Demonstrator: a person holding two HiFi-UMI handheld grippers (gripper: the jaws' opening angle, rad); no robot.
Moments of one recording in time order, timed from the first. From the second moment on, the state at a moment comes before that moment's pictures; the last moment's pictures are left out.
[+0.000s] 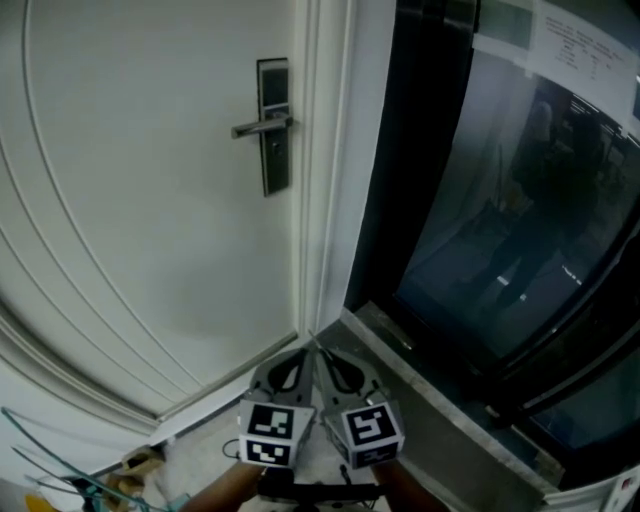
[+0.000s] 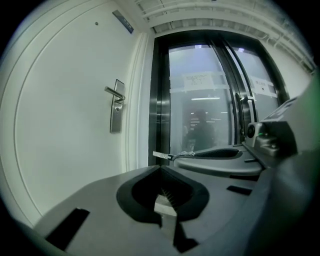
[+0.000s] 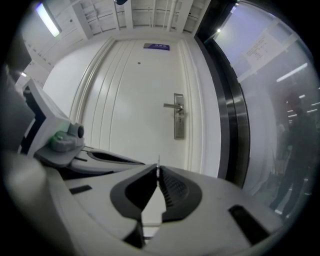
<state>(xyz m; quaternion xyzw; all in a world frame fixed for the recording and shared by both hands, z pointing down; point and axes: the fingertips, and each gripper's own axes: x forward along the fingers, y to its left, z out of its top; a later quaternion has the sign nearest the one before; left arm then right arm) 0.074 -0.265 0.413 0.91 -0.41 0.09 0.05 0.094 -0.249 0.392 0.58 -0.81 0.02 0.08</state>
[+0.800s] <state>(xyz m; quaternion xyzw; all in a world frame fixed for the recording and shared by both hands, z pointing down) 0.036 -0.411 0.384 0.93 -0.36 0.07 0.05 0.061 -0.394 0.346 0.61 -0.77 -0.08 0.15</state>
